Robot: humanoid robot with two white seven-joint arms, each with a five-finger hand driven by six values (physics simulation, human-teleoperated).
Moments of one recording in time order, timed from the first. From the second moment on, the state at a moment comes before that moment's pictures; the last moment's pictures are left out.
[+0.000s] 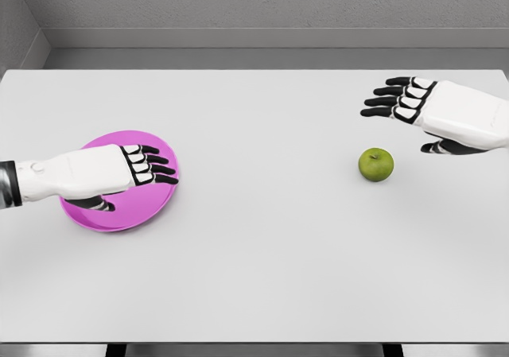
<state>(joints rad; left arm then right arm) -0.64 1.12 -0.93 -1.70 -0.42 -0.61 -0.14 -0.63 -1.20 0.75 -1.72 0.32 -0.61 0.03</state>
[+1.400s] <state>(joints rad) -0.65 1.12 -0.93 -1.69 -0.42 -0.61 -0.15 -0.71 -0.94 0.76 -1.39 -0.27 -0.60 0.61</state>
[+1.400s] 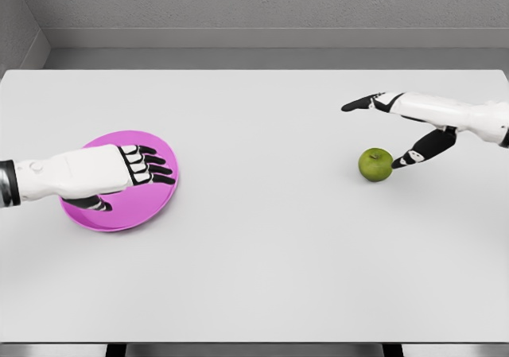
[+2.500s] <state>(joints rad) -0.65 1.12 -0.93 -1.68 -0.42 -0.61 -0.15 -0.71 -0.83 0.82 -1.22 -0.06 -0.60 0.61</state>
